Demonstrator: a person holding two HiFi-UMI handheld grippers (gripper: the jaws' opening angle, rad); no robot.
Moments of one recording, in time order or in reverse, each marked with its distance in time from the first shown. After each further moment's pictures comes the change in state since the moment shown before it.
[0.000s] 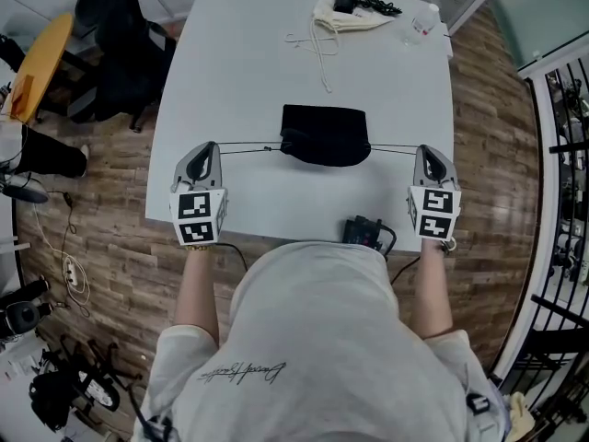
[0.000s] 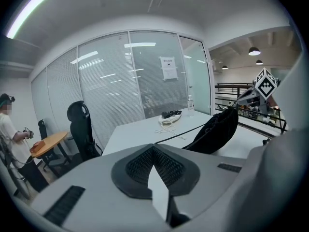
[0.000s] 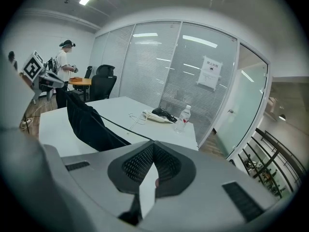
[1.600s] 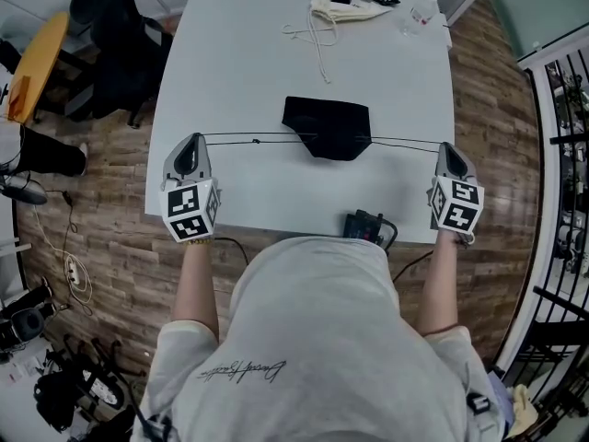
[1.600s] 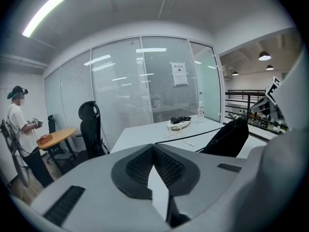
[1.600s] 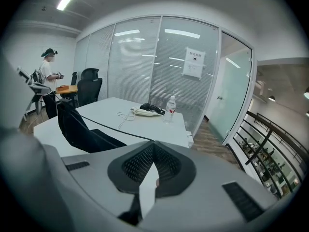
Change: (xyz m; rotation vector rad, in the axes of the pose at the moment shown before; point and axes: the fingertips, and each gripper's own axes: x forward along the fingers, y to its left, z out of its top) left arm -0.008 0.026 0.006 -0.095 -0.062 0.098; right arm -0.010 -0.054 -0.033 0.170 0.052 -0.072
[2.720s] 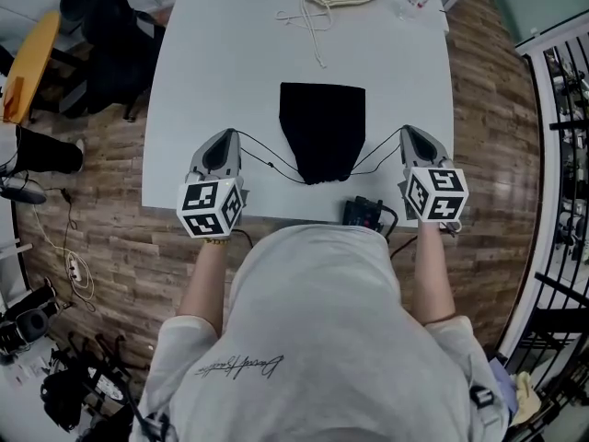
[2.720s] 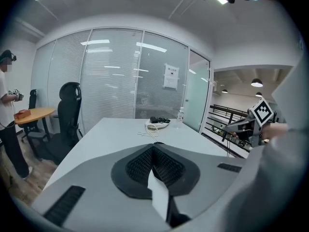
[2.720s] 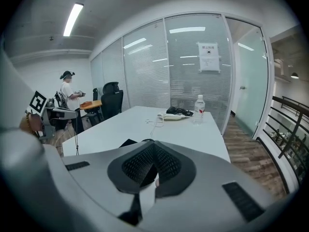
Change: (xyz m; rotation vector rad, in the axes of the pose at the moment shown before) left arm -0.003 -0.084 -0.005 -0.165 0.032 -0.235; right arm -0.008 0.096 0.017 0.089 -0.044 0.297
